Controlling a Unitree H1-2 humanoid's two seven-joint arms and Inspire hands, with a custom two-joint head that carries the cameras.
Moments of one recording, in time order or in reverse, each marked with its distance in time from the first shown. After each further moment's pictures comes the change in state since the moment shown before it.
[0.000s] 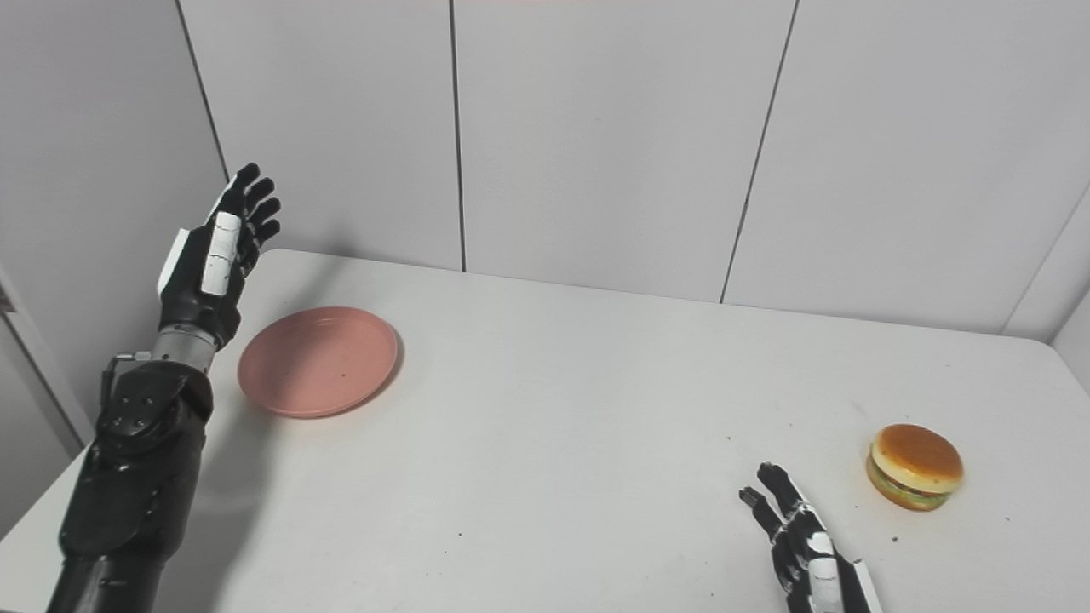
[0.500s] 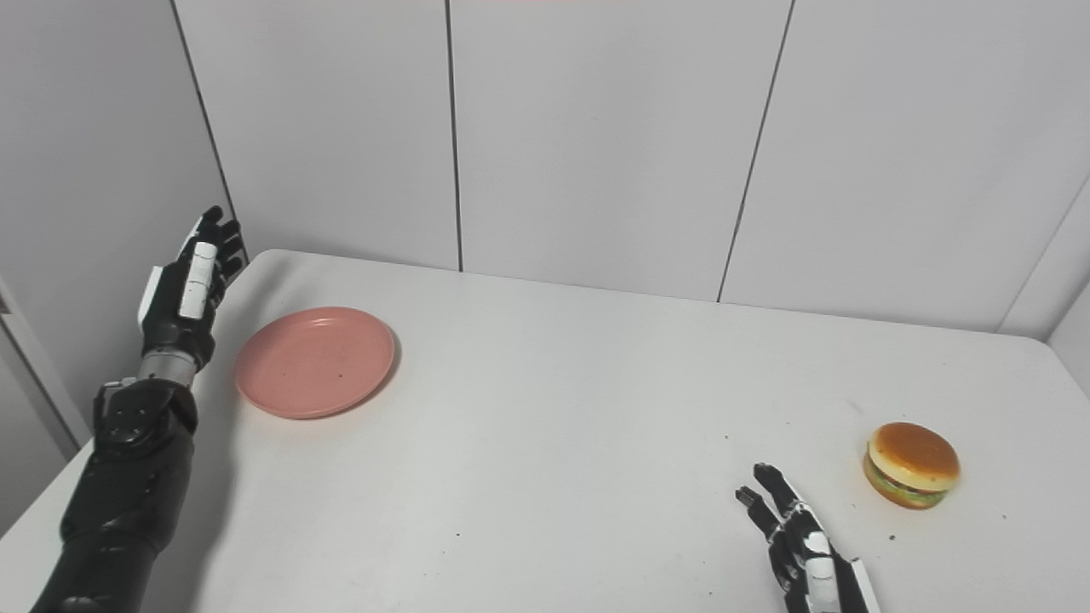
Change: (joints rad) left arm -0.051 0.045 0.032 0.434 -0.006 -0.231 -0.003; right arm 0.001 0.001 0.000 -0.001 -0.003 -0.001 0.000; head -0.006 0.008
